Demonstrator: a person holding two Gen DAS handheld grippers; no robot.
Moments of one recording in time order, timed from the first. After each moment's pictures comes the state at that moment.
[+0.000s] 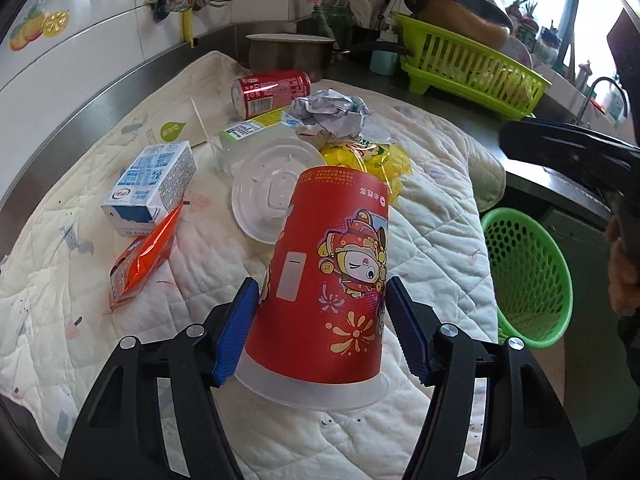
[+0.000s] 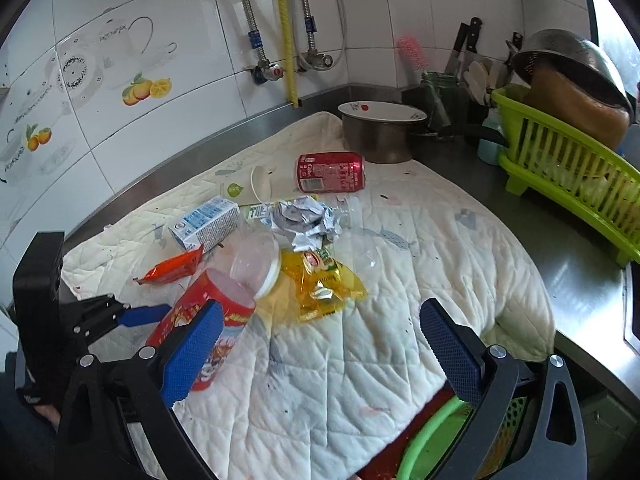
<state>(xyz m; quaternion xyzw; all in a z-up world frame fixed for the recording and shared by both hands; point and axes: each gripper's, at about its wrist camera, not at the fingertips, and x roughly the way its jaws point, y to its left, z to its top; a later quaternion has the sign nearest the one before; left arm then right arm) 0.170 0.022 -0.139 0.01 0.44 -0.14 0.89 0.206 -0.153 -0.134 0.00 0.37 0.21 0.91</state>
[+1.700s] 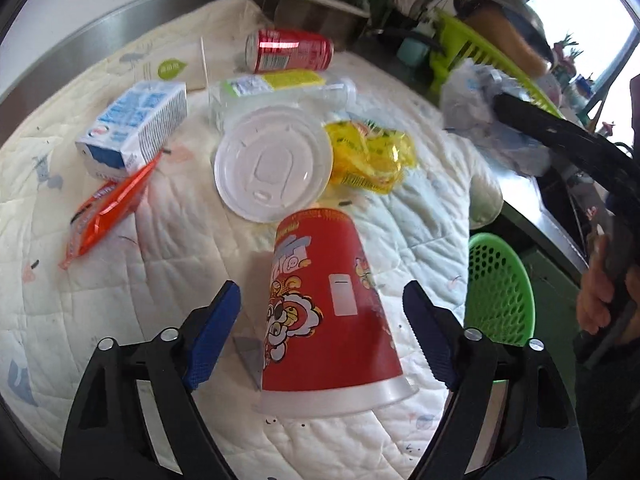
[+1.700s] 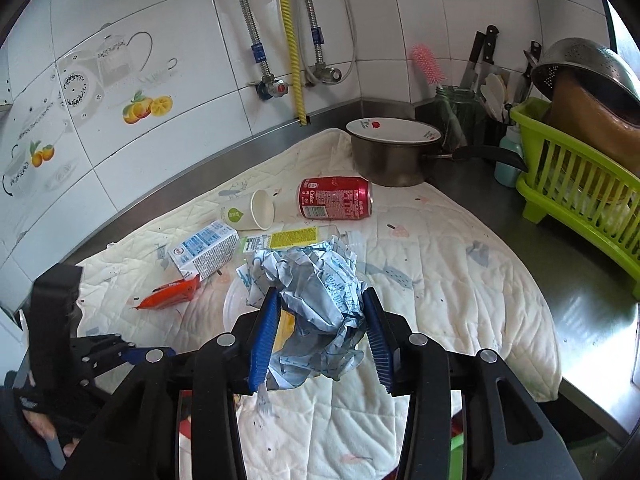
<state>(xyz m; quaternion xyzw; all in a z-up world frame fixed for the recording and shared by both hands) 0.202 0.018 -0.159 -0.09 0.52 -0.12 0.84 0.238 -0.165 -0.126 0.00 0.35 0.24 0.91</state>
